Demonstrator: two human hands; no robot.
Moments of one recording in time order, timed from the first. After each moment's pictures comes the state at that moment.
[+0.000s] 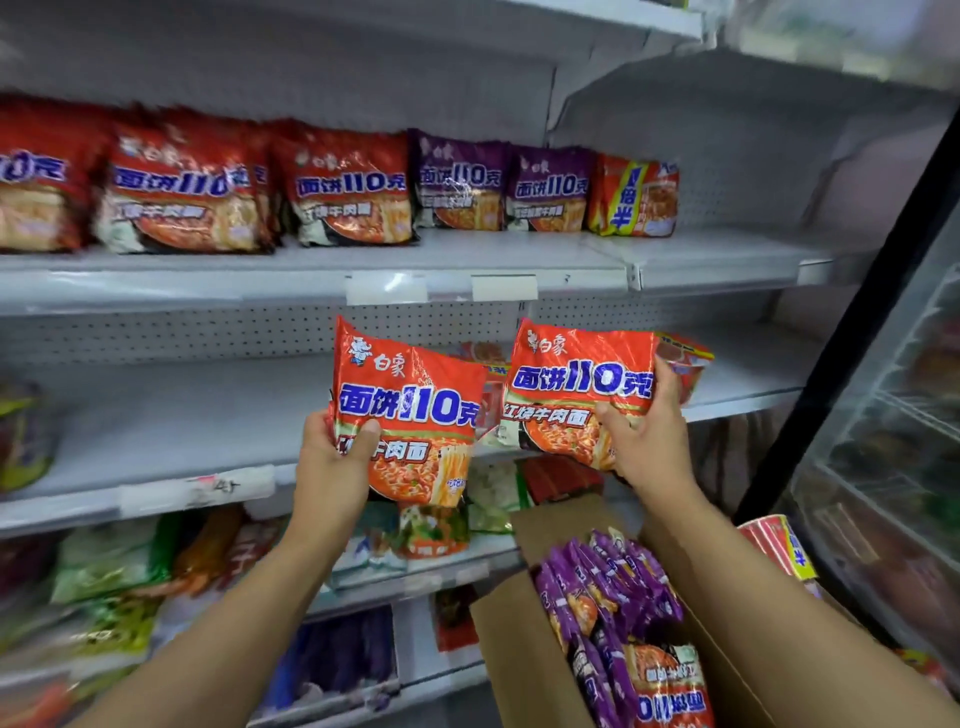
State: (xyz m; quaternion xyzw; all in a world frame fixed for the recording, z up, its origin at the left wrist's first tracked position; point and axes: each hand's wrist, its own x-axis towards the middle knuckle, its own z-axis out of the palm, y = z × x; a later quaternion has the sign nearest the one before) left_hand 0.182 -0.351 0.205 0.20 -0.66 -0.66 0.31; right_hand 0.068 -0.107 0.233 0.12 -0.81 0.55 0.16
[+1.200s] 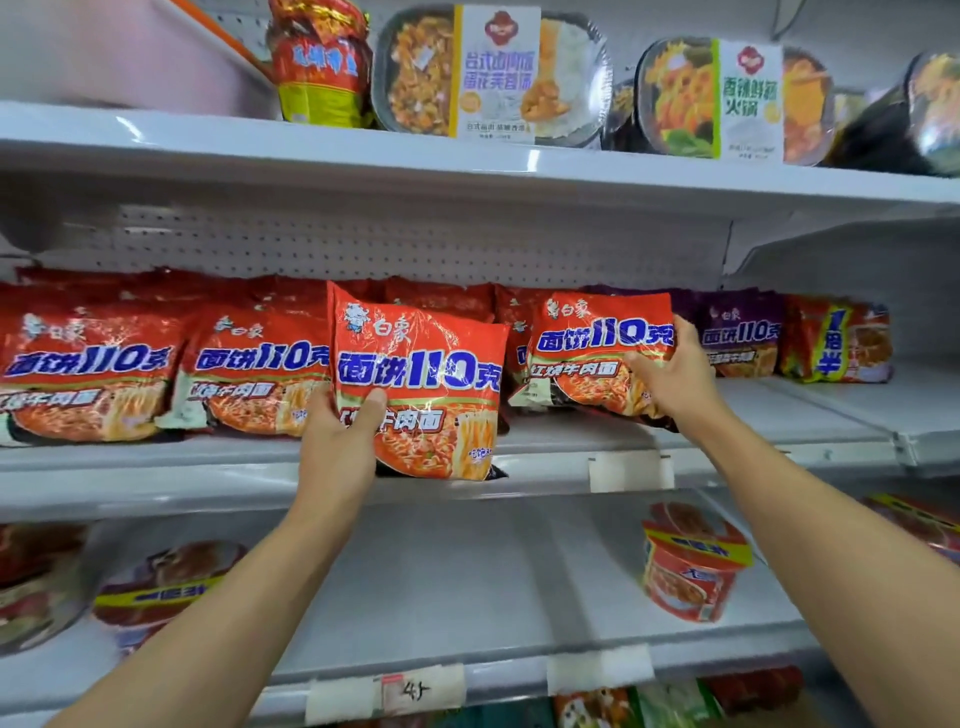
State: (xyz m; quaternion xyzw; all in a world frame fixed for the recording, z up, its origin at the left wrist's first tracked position) left_hand 0.172 -0.623 0.349 0.16 -0.64 -0.60 0.45; right_hand -0.029 -0.399 0.397 0.22 -0.75 0.61 0.14
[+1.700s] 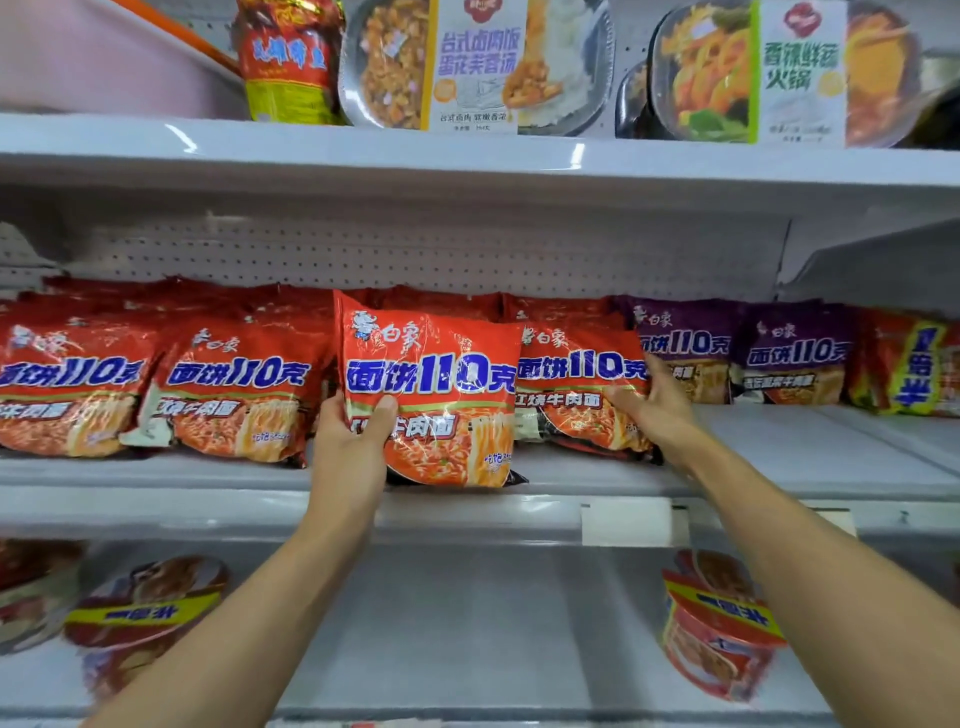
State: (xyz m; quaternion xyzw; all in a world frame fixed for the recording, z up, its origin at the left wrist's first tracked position) left_hand 0.109 -0.603 0.352 0.19 -0.58 -0.62 0.49; right_hand -0.102 -0.417 0.378 0.29 -0.74 0.61 0.01
